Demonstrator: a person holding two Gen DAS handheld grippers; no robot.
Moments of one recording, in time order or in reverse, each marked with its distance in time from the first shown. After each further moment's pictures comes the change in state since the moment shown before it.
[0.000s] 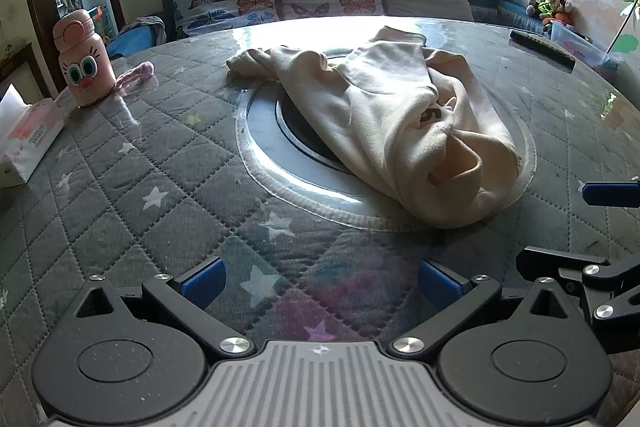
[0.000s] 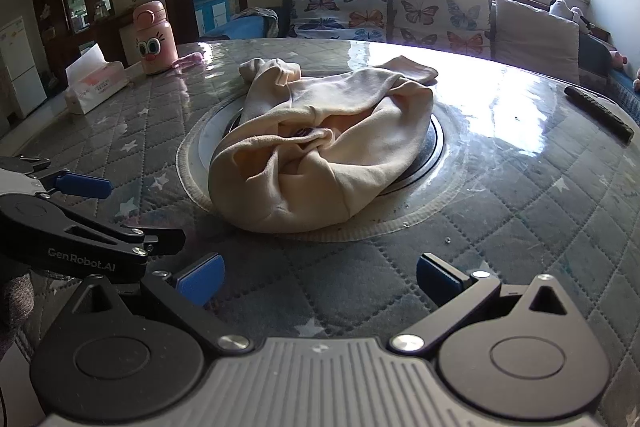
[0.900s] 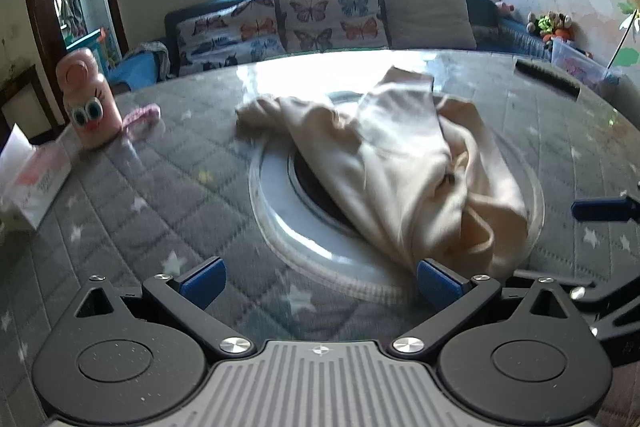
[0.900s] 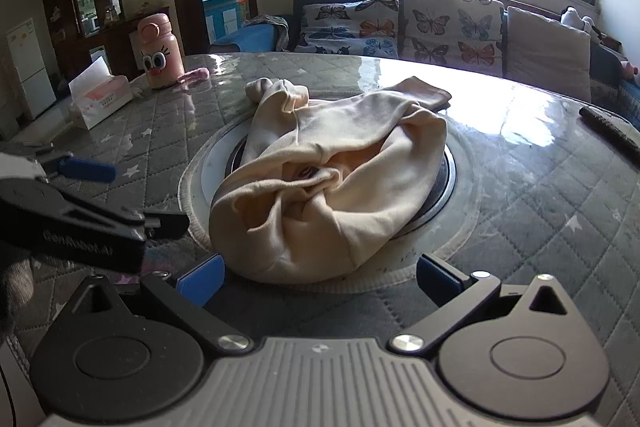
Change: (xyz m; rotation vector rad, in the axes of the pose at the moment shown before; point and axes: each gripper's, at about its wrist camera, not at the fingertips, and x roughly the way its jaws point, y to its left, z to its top) left arm -0.008 0.009 0.039 0.017 -0.078 0.013; right arm 0.010 -0.004 0.029 -0.017 -0.022 0.030
